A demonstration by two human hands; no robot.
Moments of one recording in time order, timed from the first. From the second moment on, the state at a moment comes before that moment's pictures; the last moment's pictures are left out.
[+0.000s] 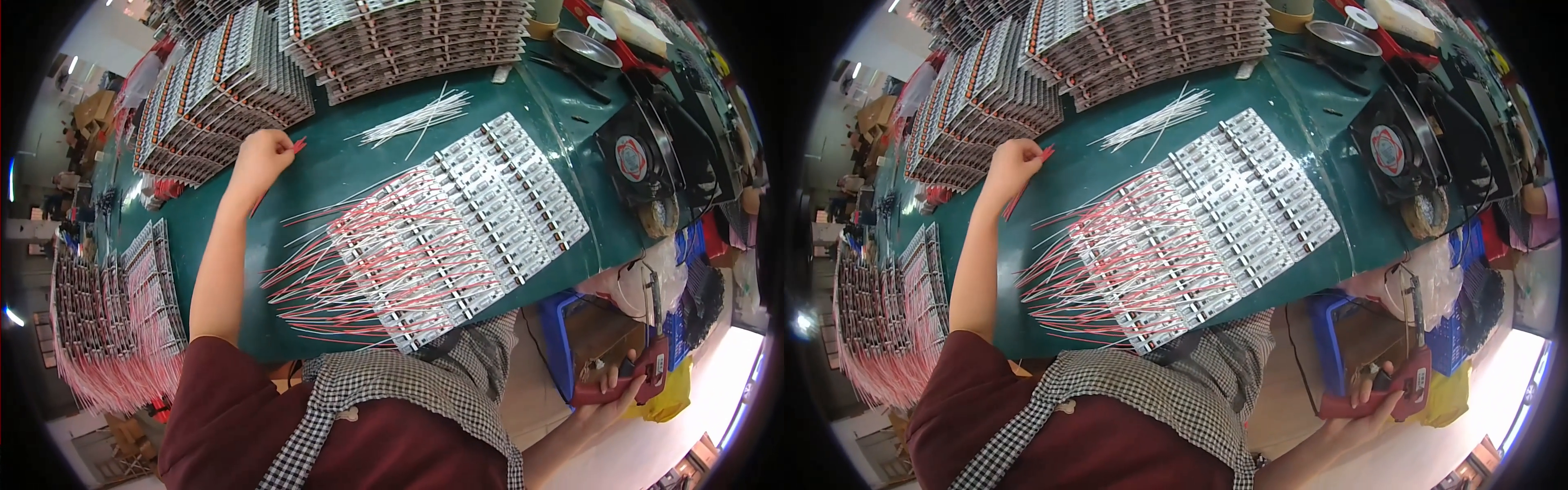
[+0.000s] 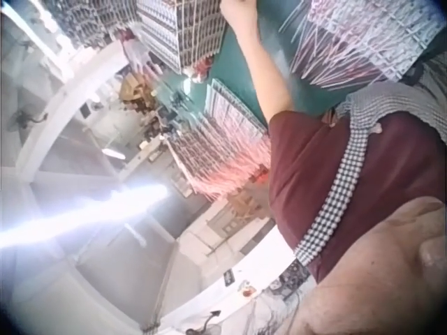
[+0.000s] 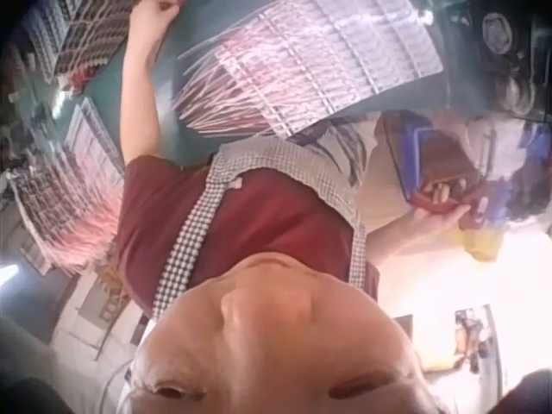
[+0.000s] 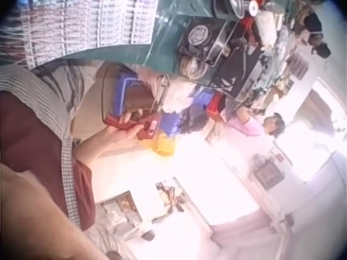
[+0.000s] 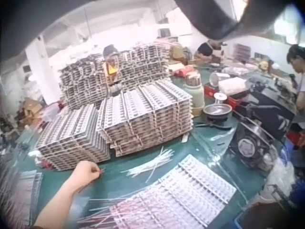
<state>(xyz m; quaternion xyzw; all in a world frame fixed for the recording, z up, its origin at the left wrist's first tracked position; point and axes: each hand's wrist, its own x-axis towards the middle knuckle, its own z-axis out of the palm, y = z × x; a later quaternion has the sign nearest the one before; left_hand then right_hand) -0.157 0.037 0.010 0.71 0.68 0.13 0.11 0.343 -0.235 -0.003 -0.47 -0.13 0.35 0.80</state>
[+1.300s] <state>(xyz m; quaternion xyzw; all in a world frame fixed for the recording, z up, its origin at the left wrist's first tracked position) 0.071 -0.092 0.014 0.94 0.28 0.15 0.15 0.279 -0.334 -0.044 -0.64 -0.52 0.39 0.40</state>
